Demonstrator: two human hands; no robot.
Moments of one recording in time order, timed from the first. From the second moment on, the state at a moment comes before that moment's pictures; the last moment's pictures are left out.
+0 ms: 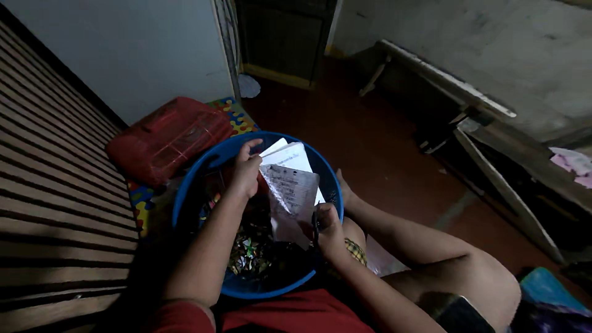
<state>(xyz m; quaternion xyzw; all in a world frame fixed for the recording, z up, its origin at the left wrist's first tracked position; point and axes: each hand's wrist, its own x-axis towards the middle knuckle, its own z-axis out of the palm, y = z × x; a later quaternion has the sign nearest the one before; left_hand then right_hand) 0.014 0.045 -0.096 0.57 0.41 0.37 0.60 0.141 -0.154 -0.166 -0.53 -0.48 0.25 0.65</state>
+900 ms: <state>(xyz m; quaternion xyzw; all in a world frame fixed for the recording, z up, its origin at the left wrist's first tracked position) -0.083 0.130 -0.091 0.53 0.59 0.49 0.35 0.149 -0.148 -0.159 -0.55 -0.26 0.26 0.75</state>
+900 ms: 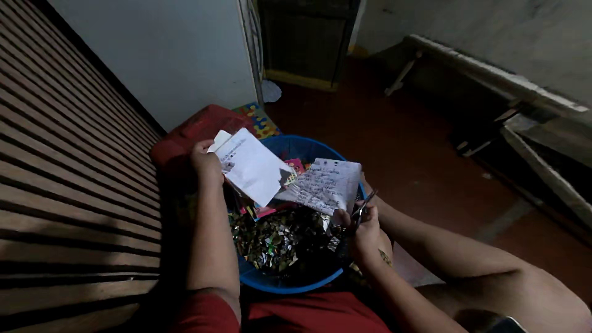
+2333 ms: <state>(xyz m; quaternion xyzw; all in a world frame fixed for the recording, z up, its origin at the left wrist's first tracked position) 0.033 0.005 -0.075 0.71 0.37 0.20 0.56 0.164 -0.149 -0.118 -0.46 -0.22 0.37 0.78</state>
